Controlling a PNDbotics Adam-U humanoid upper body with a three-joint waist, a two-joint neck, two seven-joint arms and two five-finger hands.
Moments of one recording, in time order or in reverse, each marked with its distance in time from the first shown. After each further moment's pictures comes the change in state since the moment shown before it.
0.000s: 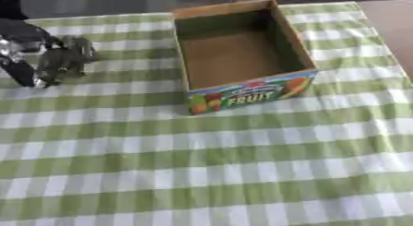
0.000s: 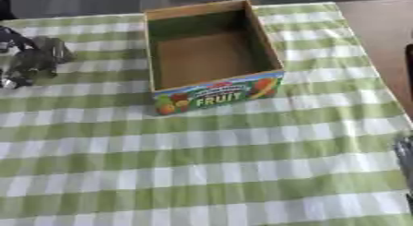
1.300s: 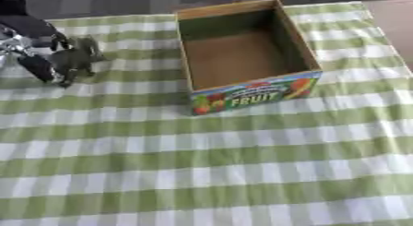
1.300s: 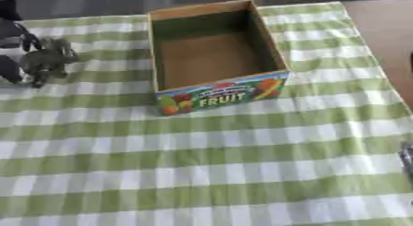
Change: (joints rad) left arm -0.020 -0.026 0.011 0.004 -0.009 0.084 -0.001; right arm 0.009 0.008 0.001 0.000 0.004 0.022 -0.003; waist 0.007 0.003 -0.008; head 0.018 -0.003
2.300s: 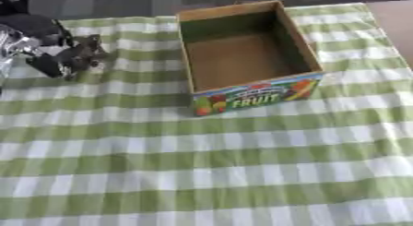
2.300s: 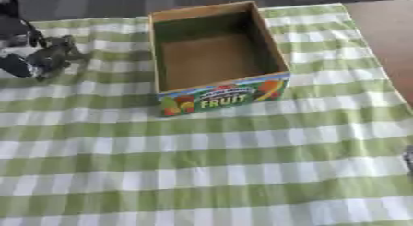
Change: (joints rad) left arm 0.002 -0.008 0.000 0.013 -0.007 0.019 0.062; right arm 0.000 0.001 0.000 0.000 0.001 0.010 -0.013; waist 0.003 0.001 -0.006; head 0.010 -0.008
